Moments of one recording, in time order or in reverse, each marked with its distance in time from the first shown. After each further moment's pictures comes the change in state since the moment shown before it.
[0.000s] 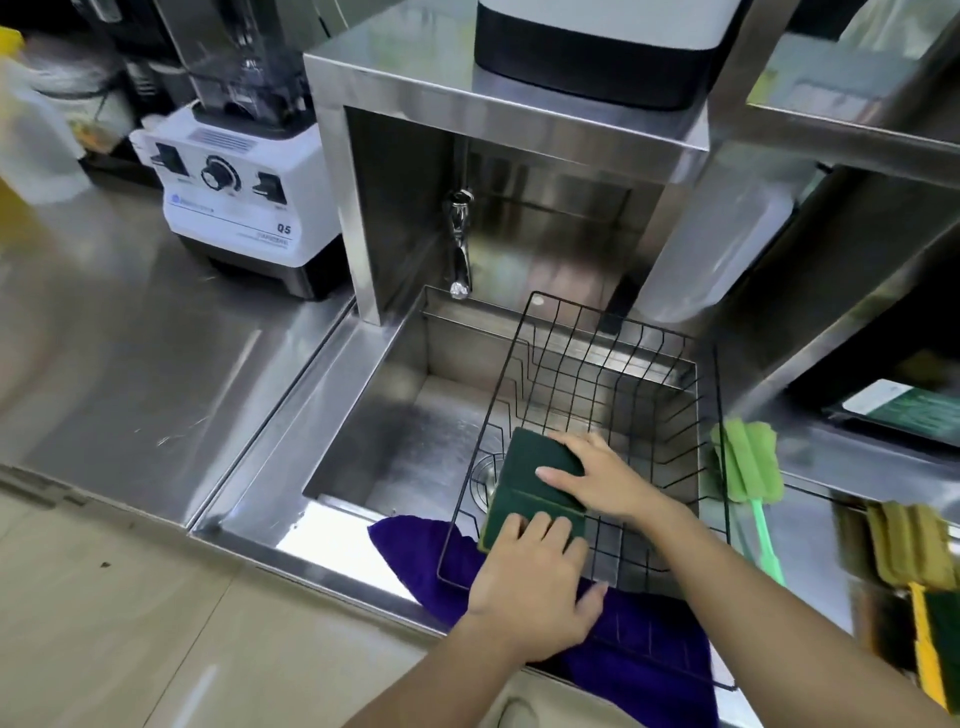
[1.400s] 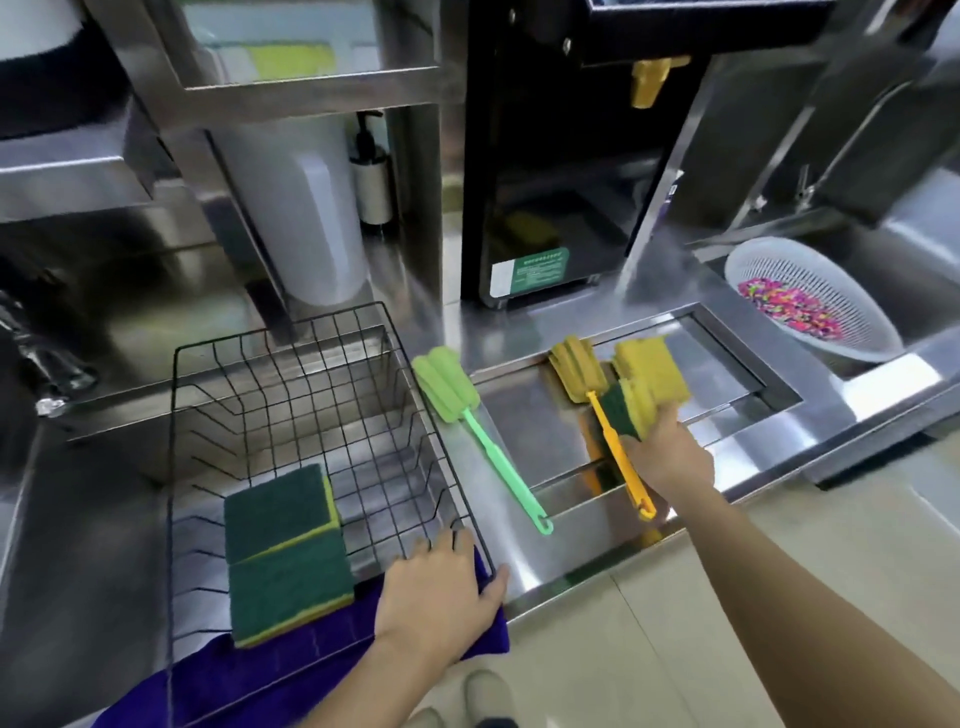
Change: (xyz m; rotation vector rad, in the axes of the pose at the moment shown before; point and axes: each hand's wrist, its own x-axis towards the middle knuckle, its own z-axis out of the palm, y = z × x) left_hand 0.037 0.098 0.028 0.177 -0.254 0.217; right_hand -0.217 0.210 -0.045 0.050 0.771 0.992
